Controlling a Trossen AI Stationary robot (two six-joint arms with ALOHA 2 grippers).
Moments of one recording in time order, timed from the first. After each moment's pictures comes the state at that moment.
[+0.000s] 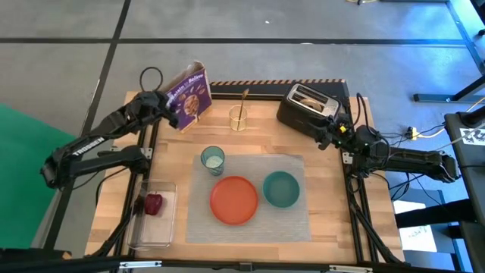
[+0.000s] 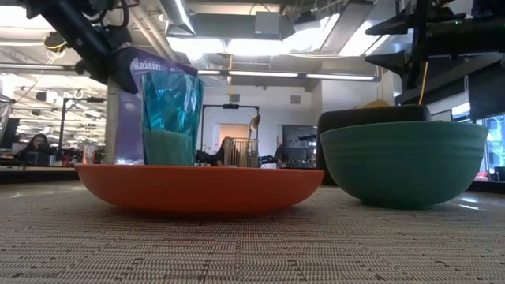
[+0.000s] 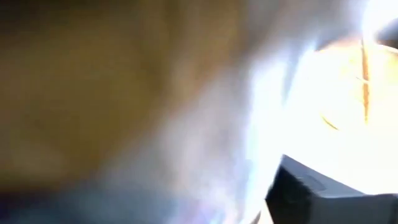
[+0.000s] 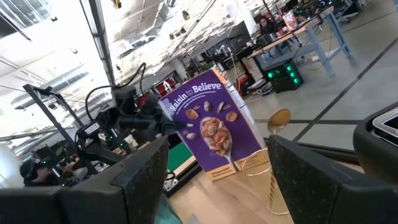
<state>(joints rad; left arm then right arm) 0.71 0.70 0.67 -0.58 -0.34 -0.07 -0.22 0.47 0.24 0.40 0.22 0.56</state>
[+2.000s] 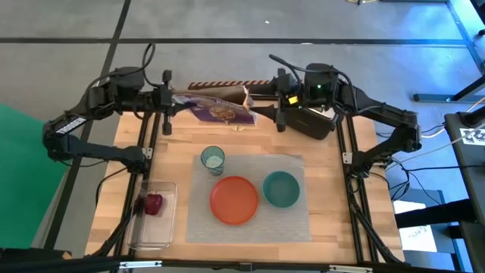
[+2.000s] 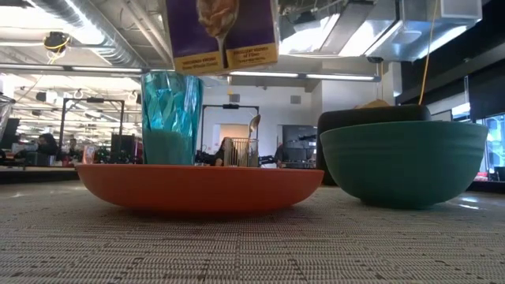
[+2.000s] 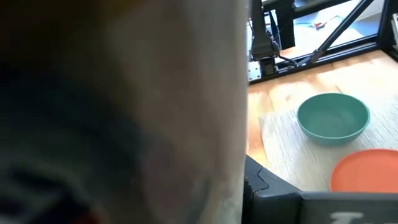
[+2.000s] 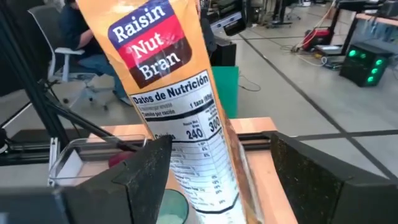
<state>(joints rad) 0.35 0.99 1.41 -0.75 0.09 0.45 -0.20 1.46 1.68 -0.39 -0.20 -0.02</state>
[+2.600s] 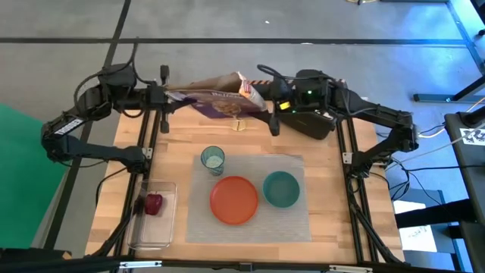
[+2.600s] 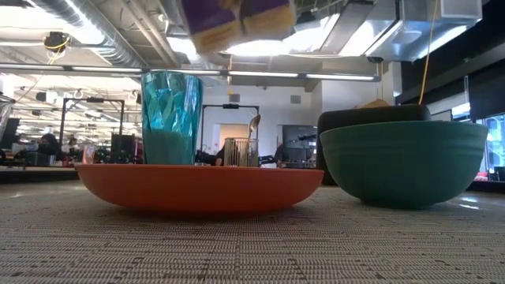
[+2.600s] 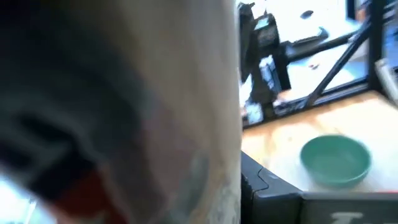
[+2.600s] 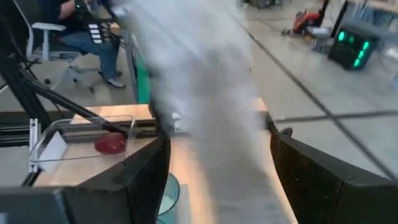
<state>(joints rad) 0.35 0.96 1.40 -0.59 0.20 0.46 -0.18 1.49 1.67 -0.45 -0.12 -0.03</state>
